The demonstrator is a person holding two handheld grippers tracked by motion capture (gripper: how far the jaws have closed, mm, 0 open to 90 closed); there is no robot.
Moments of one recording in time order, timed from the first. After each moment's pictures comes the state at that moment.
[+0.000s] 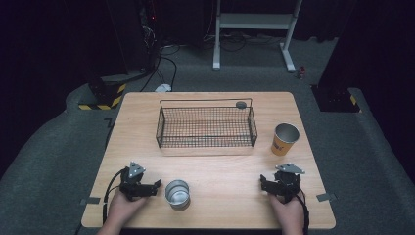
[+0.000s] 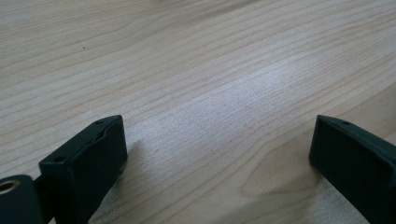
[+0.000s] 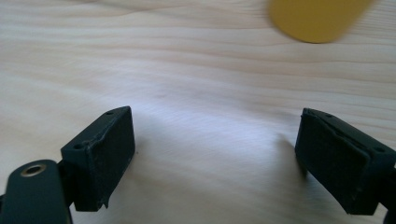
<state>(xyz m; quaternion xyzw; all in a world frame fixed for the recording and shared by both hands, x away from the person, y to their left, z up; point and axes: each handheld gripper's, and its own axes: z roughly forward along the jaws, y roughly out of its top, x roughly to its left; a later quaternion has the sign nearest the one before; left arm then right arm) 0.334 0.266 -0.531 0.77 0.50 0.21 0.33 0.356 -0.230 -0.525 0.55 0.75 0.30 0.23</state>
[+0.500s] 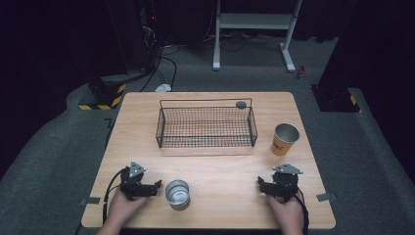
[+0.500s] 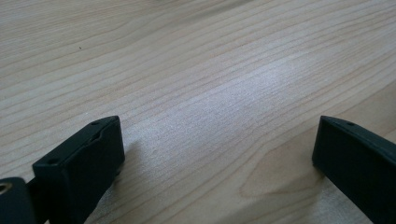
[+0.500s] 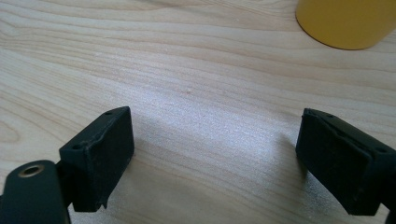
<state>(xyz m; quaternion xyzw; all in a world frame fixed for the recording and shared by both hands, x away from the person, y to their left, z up) 0.335 0.266 -0.531 0.78 0.49 0.21 0.33 0.356 -0.227 -0.525 0.52 0.76 0.31 0.22</state>
